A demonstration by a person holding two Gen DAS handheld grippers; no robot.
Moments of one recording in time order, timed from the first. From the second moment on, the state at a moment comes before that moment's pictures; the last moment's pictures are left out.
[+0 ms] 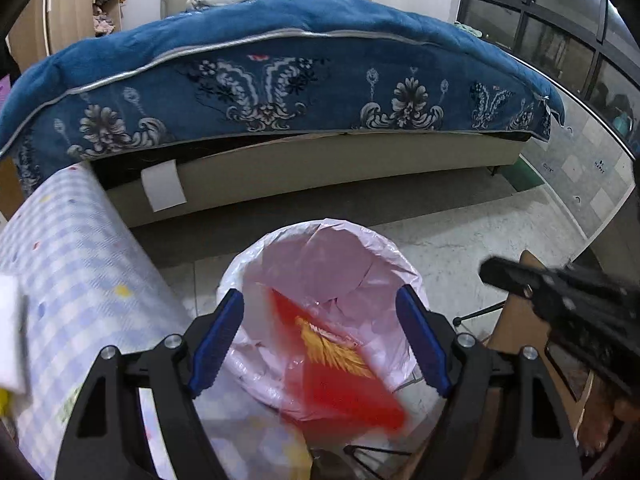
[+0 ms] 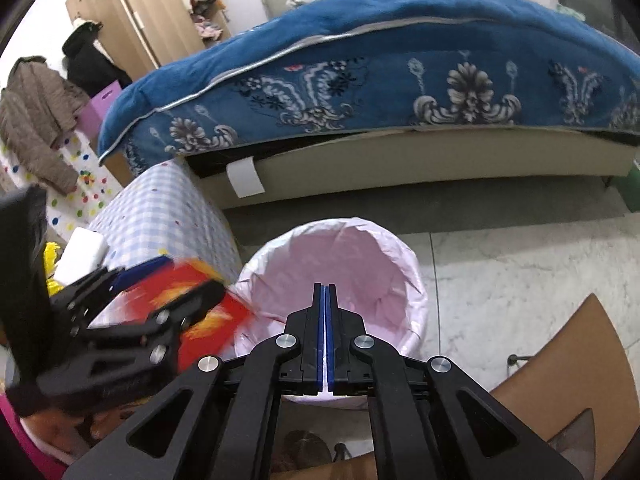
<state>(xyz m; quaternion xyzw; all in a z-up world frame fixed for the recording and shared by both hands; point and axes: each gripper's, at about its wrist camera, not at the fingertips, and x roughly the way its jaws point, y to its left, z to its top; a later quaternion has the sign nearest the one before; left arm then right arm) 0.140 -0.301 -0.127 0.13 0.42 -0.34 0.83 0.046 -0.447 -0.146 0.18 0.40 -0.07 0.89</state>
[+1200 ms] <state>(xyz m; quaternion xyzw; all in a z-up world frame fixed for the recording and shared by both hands) 0.017 0.053 -0.020 0.03 0.33 -0.01 0.94 0.030 -0.168 -0.077 0.01 0.38 0.18 0.91</state>
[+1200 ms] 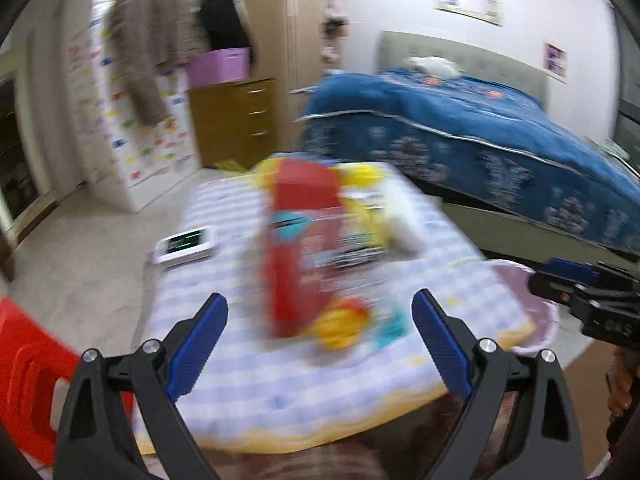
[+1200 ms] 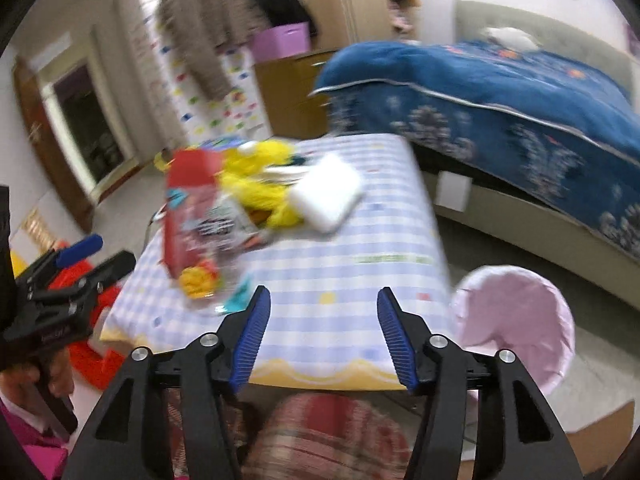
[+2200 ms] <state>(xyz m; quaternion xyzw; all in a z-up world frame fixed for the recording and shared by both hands) 0.041 0.125 -0.067 0.00 0.39 0.07 0.92 0.118 -0.047 -0.153 -0.02 0.44 0.32 0.84</state>
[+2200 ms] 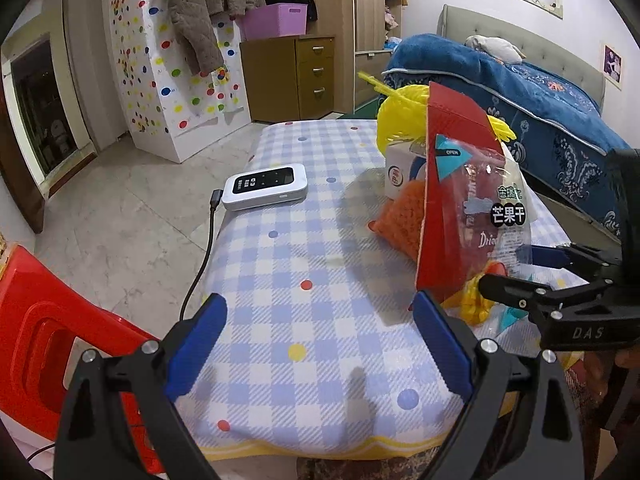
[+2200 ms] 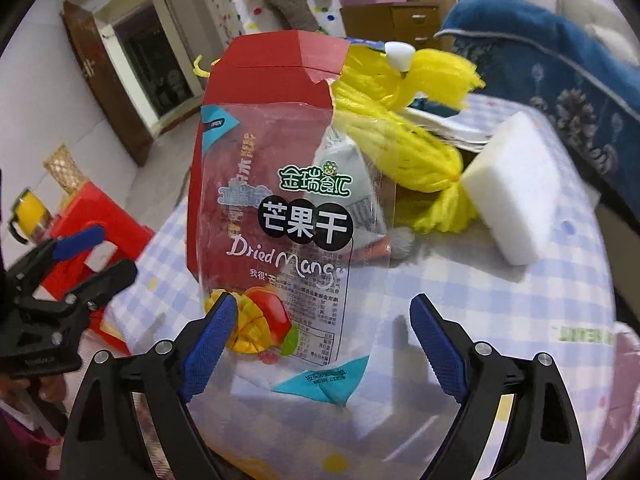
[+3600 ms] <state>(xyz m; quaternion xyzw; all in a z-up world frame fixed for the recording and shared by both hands) 0.096 0.037 -0.079 0.03 0.37 0.02 0.93 0.070 -0.170 -0.072 -0.03 0.34 0.15 0.93</state>
